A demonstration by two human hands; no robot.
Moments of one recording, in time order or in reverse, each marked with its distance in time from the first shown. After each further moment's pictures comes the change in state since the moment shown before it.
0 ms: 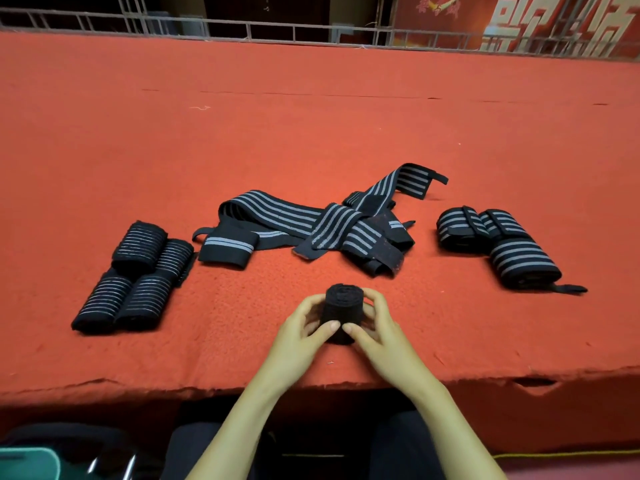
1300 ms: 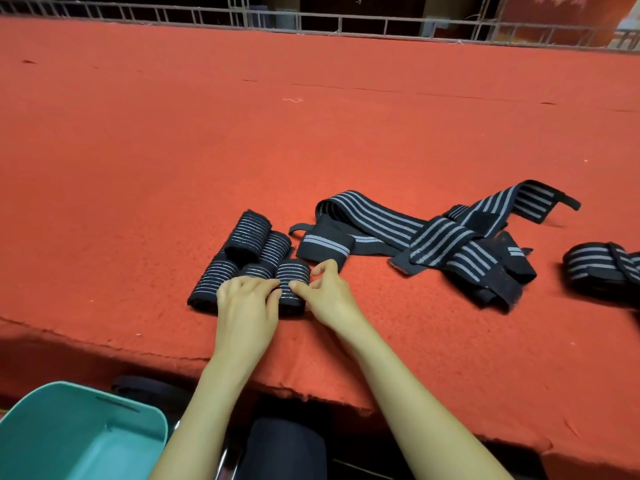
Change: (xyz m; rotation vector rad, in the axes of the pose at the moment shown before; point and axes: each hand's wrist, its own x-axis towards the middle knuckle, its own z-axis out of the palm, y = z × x) left_hand -0.015 -0.012 -0.180 1.174 0.601 0.033; right_hand 0.124 -0.076 0.184 -0.166 -0.145 0.159
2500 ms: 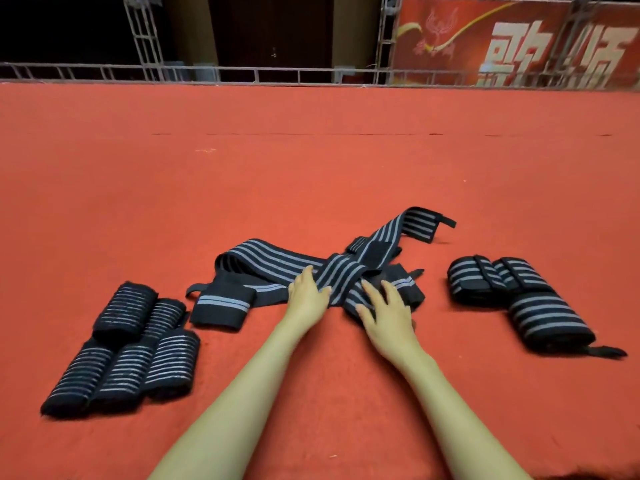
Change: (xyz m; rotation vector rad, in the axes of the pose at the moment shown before) left_hand 0.106 0.207 0.122 -0.517 -0.509 -0.113; right_hand 0.003 0.132 -0.203 -0.491 0.355 0.053
